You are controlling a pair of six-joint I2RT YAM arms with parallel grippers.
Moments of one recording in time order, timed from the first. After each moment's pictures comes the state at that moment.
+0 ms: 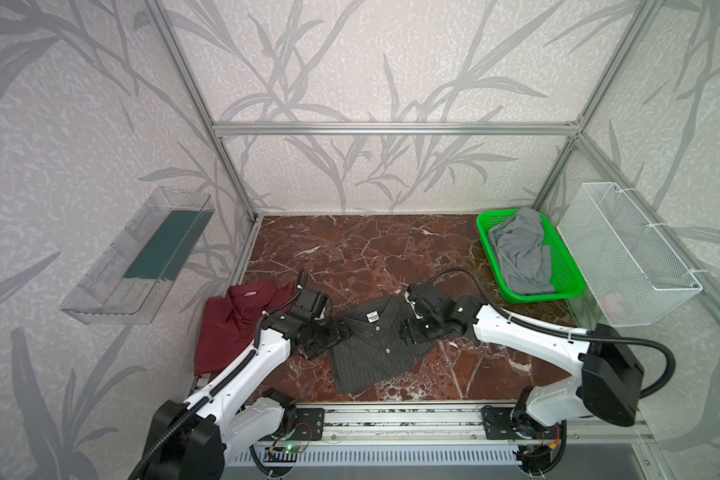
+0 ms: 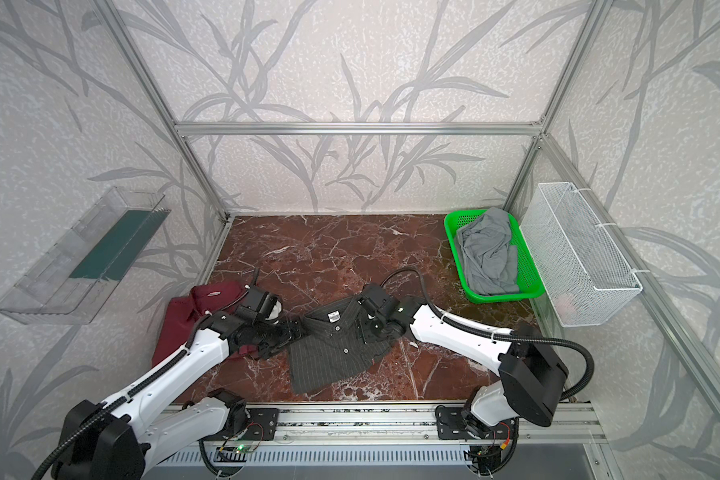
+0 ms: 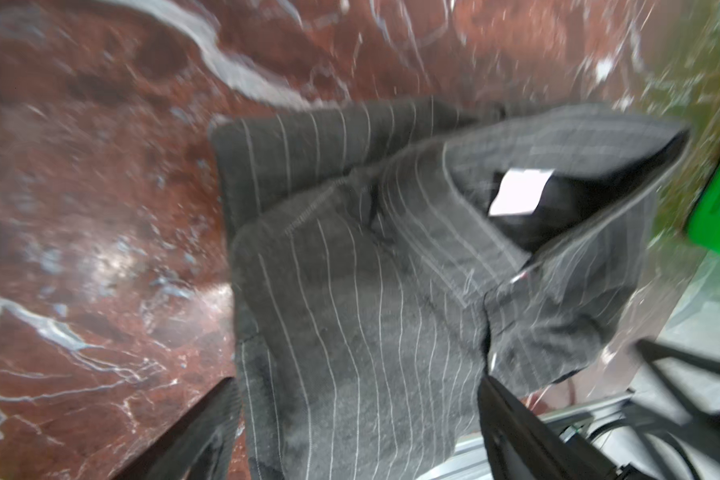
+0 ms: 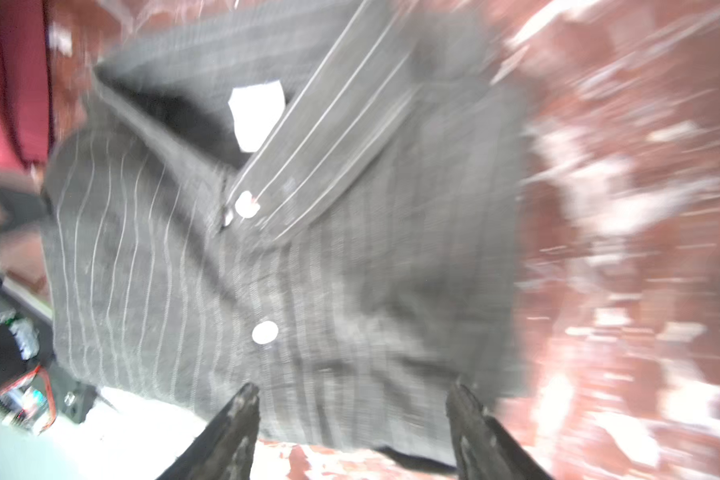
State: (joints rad) left arm -0.41 1.05 0.62 -0.76 0.28 -0.83; right arm 0.85 1.43 1.00 -0.65 -0.03 0.57
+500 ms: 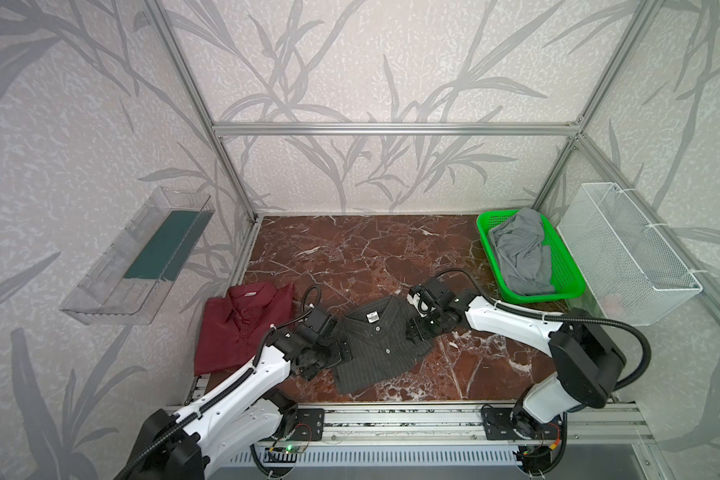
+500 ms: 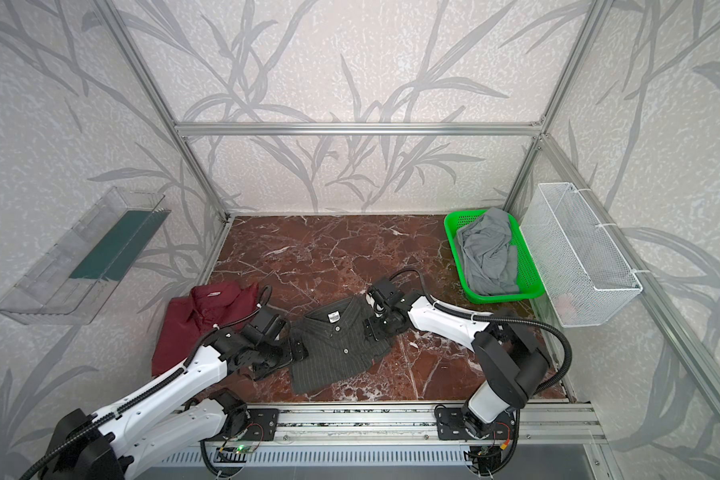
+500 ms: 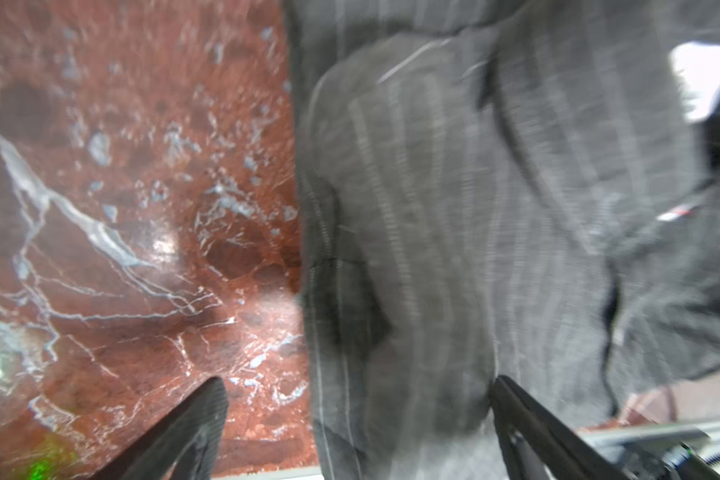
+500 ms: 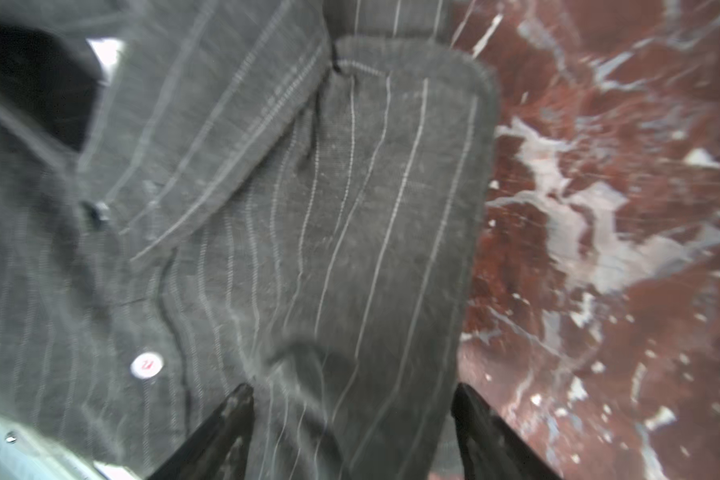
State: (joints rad) left arm -0.58 0.96 0.51 -0.82 0.11 -0.96; right arm 0.75 1.62 0.95 -0.54 -0.19 0.37
